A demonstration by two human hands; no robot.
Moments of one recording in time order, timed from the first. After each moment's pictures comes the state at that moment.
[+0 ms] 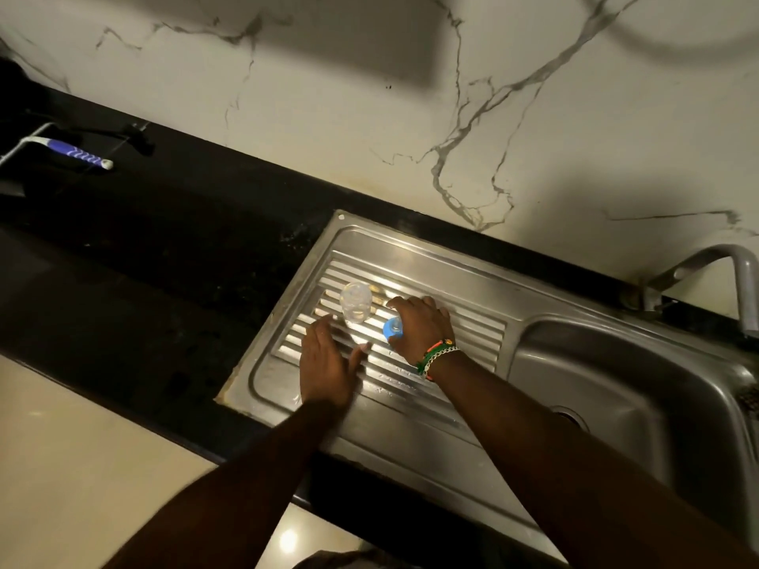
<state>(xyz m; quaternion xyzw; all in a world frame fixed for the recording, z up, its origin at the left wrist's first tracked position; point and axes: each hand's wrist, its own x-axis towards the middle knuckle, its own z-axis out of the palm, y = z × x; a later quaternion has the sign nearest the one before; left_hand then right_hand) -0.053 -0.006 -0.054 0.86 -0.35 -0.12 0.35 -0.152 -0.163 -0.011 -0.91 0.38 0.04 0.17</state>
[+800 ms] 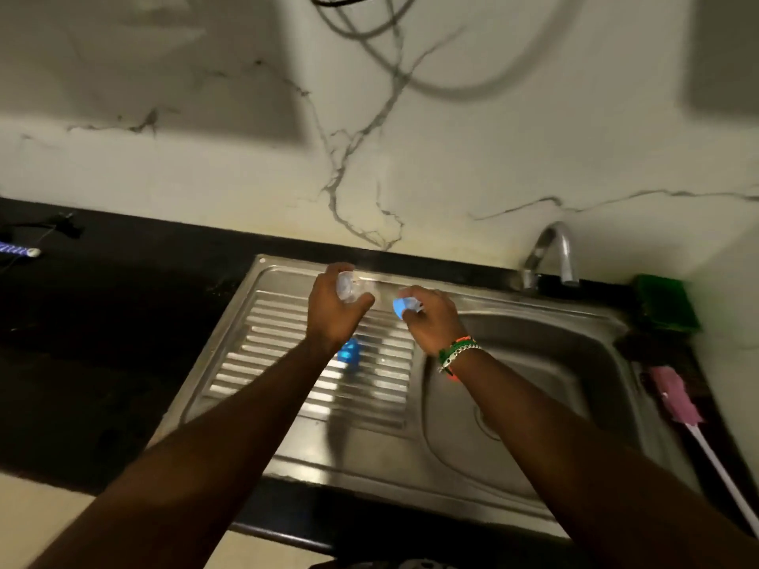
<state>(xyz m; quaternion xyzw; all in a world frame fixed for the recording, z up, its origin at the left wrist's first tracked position) -0.134 -0.132 0.071 0.75 -0.42 -0.20 0.48 -0.305 -0.208 0.062 -0.78 0.45 -0.23 0.37</state>
